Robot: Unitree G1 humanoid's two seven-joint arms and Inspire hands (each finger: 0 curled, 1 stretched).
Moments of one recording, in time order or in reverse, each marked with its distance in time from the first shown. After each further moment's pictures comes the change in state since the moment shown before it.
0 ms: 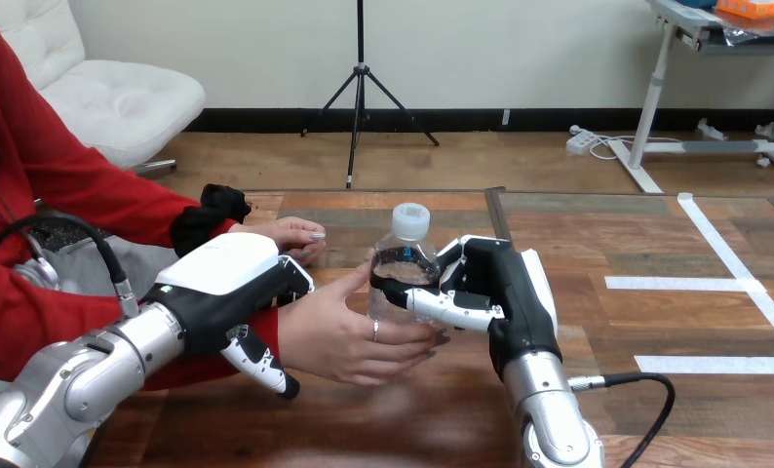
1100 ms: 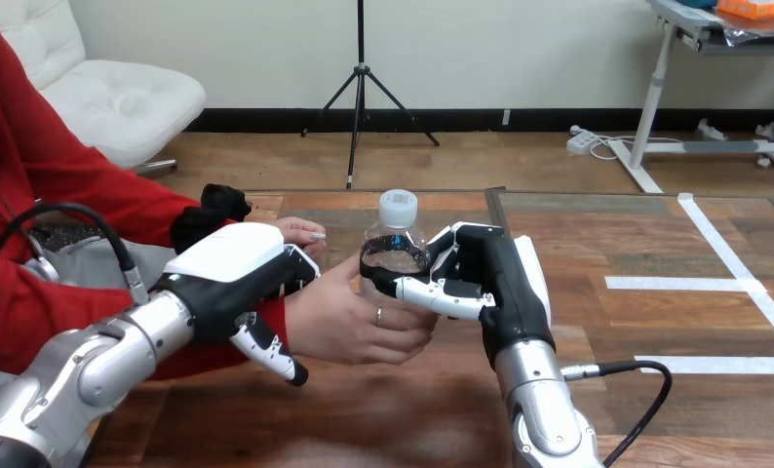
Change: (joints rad) left arm -0.063 -0.045 0.001 0.076 0.001 -0.002 -0.005; right arm 0.035 0.000 0.074 -0.186 0.003 0.159 -0.059
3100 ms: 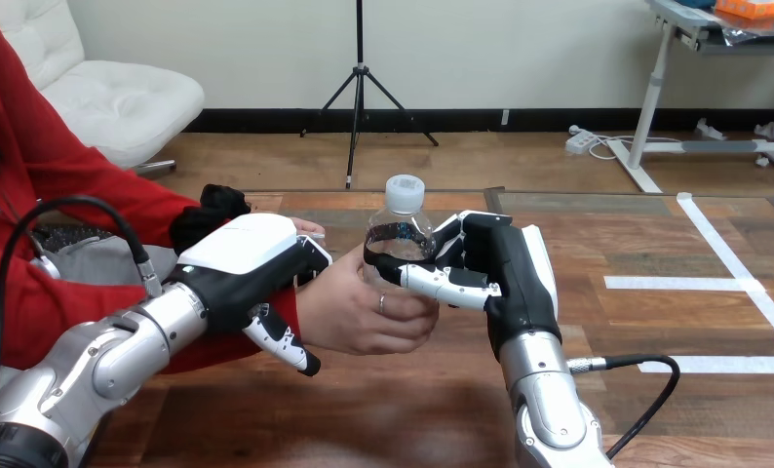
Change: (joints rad) left arm -0.036 -0.030 -0.001 0.059 0.031 -0.043 0.044; right arm 0.009 -0.004 0.003 -0.079 0.005 0.070 -0.010
